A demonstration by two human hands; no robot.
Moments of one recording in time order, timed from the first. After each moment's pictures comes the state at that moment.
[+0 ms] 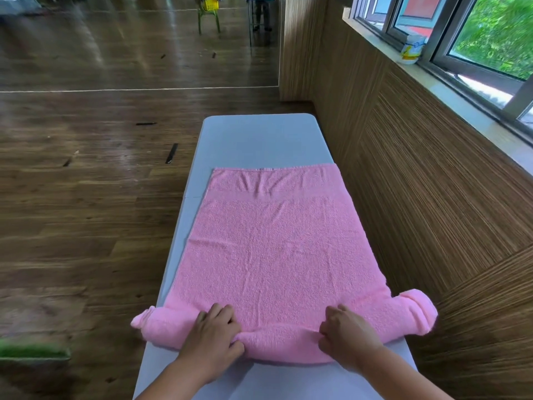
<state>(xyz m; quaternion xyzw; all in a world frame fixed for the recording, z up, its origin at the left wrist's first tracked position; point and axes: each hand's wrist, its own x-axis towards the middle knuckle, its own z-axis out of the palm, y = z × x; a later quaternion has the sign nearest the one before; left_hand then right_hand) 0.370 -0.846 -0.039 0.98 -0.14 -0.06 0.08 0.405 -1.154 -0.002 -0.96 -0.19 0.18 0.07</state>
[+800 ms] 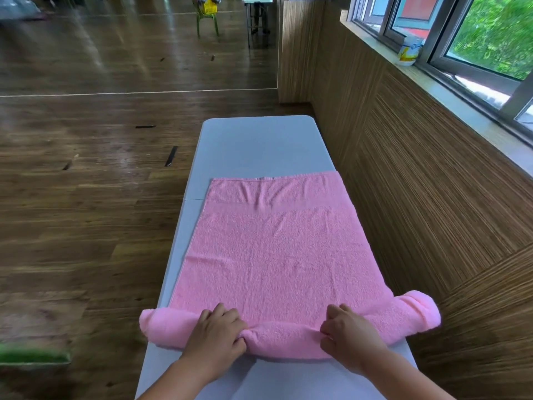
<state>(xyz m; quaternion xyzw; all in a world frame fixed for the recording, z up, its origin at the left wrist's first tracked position) 0.376 -0.850 -0.037 0.98 -0.16 -0.03 0.07 0.405 -1.163 -0.014 -0.97 -0.20 0.14 0.08</state>
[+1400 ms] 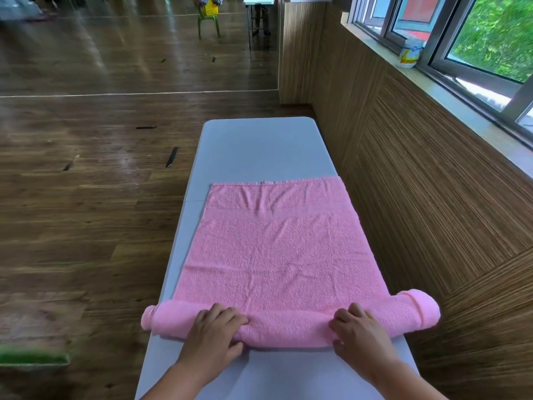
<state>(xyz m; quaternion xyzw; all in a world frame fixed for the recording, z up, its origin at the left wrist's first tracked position) 0.375 -0.843 -0.036 0.98 -0.16 -0.05 0.10 0.400 -1.184 -0.021 -0.97 -0.22 0.09 0.02</state>
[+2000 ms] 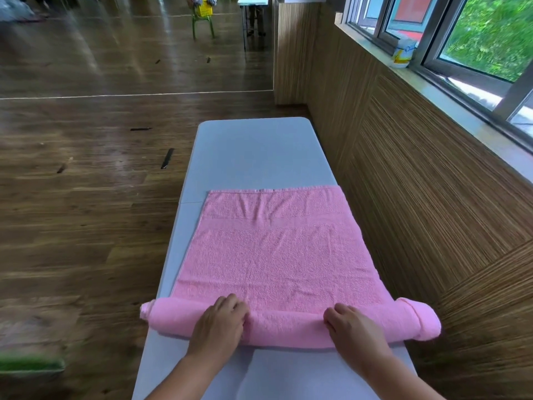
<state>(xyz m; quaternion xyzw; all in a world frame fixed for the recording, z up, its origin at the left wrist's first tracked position) 0.395 -0.866 -0.031 0.98 -0.11 -0.01 0.15 0.403 -1.172 -0.018 -0.98 -0.14 0.10 0.07</state>
